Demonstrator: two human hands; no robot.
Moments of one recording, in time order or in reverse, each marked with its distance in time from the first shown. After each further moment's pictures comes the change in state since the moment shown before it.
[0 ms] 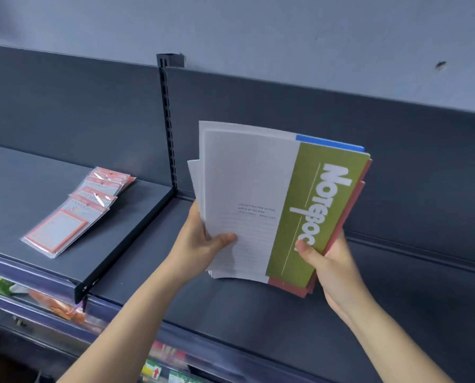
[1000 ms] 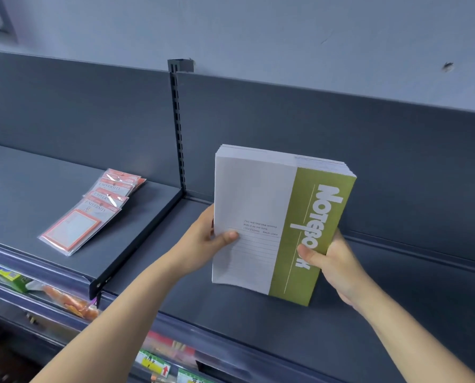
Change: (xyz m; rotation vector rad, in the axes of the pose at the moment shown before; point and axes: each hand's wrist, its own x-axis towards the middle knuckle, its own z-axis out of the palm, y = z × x) left_hand 0.005 -0.005 -0.015 0.078 -0.217 0.081; right_hand 0.009 0.002 -0.005 -0.186 -0.137 0.088
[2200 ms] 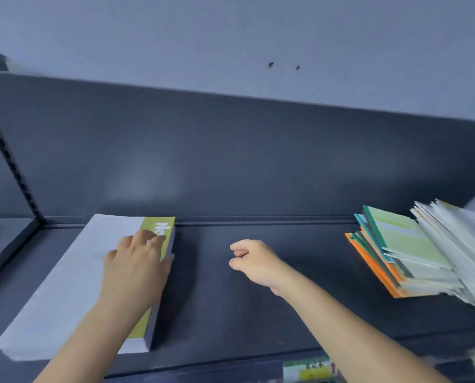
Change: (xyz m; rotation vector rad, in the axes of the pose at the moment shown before) left_hand 0.026 0.019 0.113 1.118 0.050 -0.062; right_hand -0.036 0.015 -0.077 -0.407 0.114 0.420
